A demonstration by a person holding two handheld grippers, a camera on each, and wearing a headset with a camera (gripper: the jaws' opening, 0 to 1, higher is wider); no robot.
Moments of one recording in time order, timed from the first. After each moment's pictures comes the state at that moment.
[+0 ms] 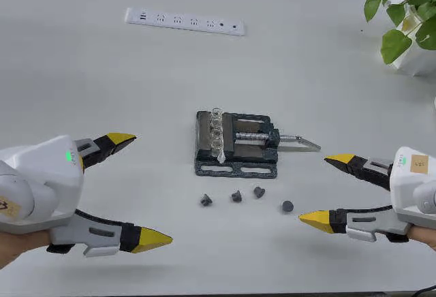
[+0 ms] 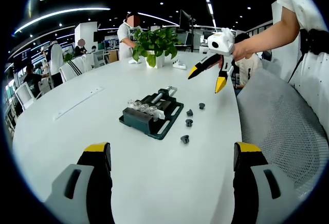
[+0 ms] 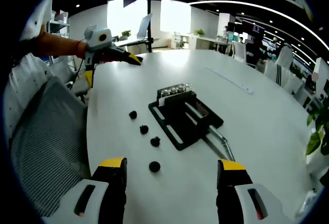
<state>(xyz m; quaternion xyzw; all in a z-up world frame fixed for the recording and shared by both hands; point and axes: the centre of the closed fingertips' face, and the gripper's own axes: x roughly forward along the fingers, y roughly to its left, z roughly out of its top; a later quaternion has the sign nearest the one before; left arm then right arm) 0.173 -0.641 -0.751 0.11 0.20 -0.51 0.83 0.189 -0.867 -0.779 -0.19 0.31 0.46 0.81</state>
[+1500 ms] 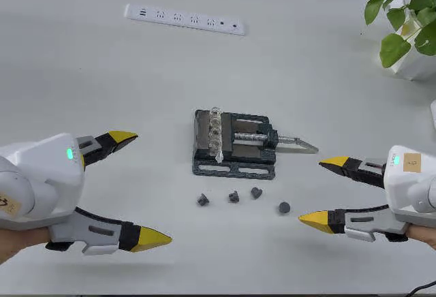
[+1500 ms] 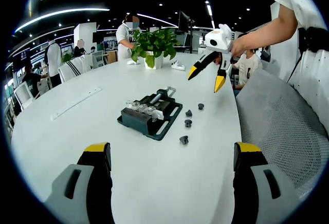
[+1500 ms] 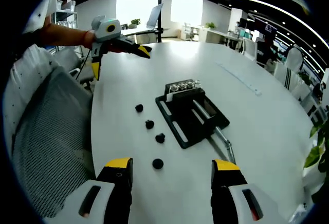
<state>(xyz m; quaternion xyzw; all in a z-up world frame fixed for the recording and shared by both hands) 0.172 -0.644 -0.755 0.11 0.20 -0.52 0.83 0.185 -0.861 -0.779 -0.25 0.34 0.49 0.77</state>
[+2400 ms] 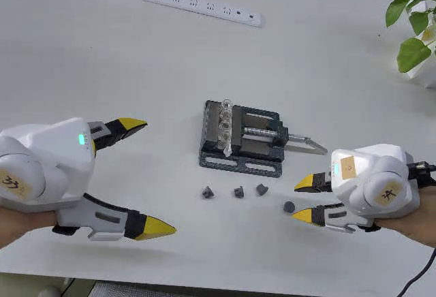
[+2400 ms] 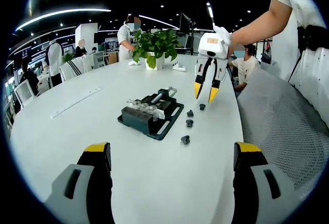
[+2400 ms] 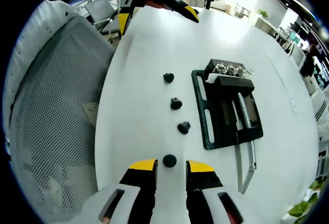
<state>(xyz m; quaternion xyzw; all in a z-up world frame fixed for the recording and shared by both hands) 0.175 -0.644 -0.759 0.10 0.19 -0.51 0.83 0.167 -0.841 -0.820 -0.40 0.40 0.56 0.60</state>
